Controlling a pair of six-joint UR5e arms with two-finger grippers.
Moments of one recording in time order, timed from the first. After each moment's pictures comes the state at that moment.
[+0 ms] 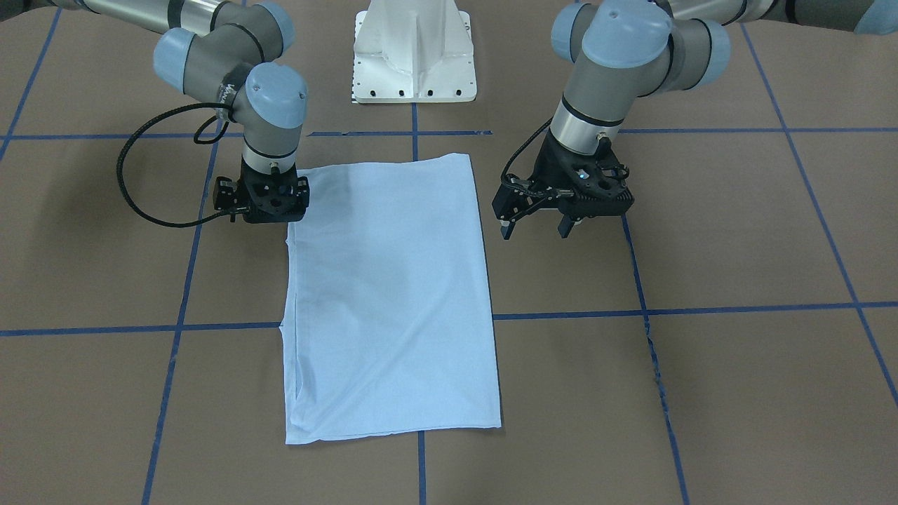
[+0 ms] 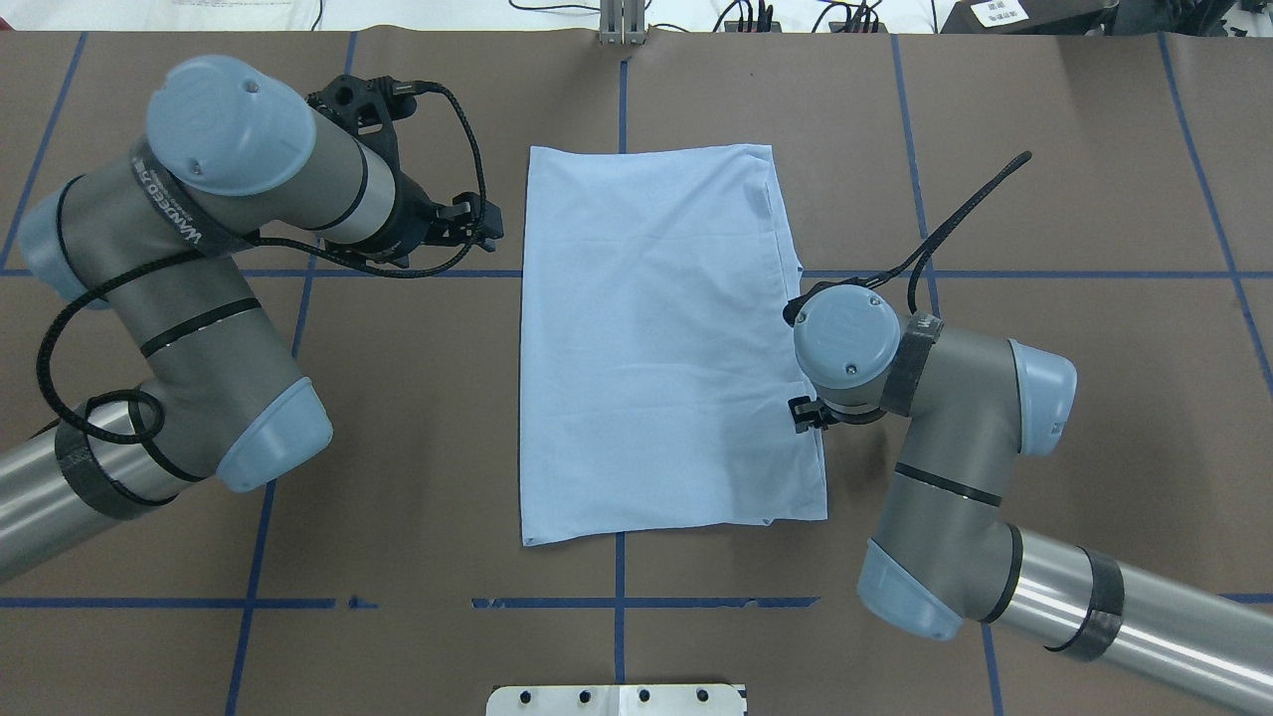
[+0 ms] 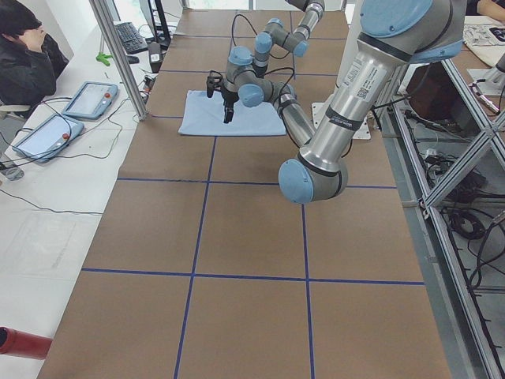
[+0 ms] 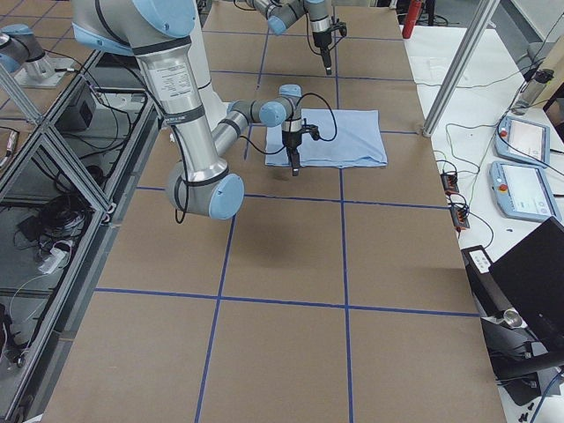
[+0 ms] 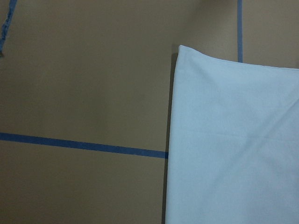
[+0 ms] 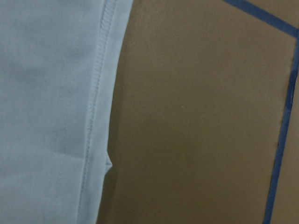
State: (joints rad) left arm -0.73 -2.13 -1.80 -1.75 -1.89 -1.26; right arm 0.50 -1.12 1.78 -1.82 1.69 0.91
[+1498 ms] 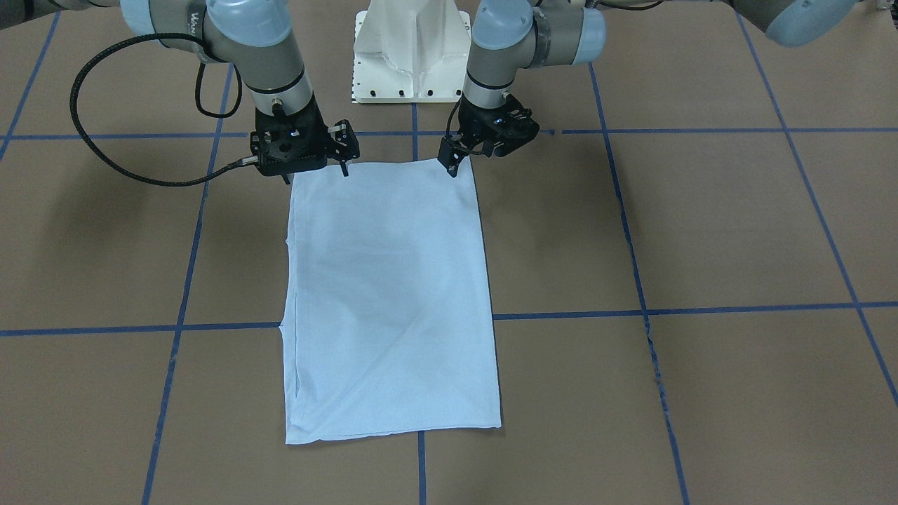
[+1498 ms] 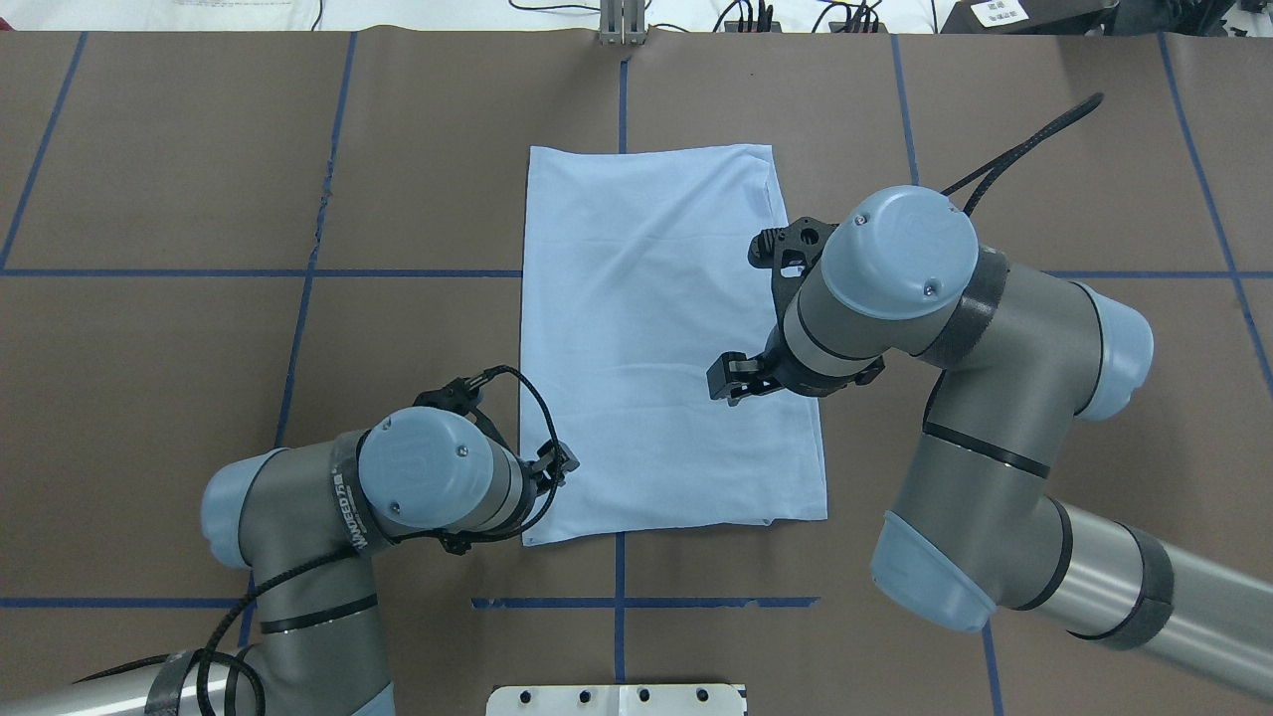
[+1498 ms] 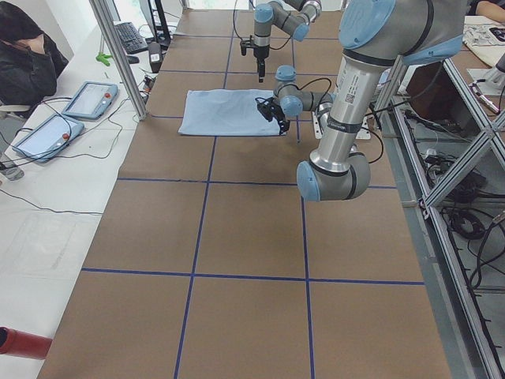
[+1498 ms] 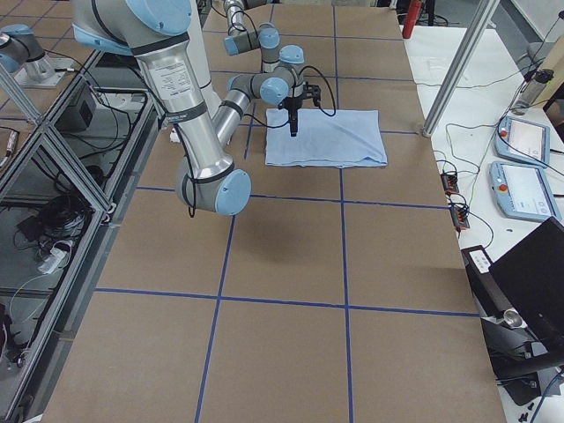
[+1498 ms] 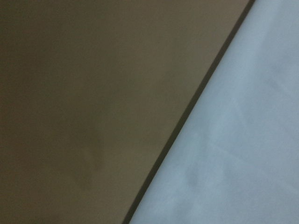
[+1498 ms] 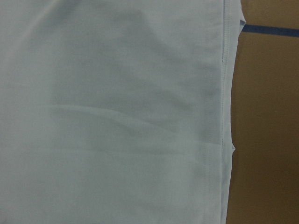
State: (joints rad) left arm -0.29 -2.09 -1.81 -1.67 -1.71 -2.01; right arm 0.56 -1.07 1.95 -1.69 1.93 1.07
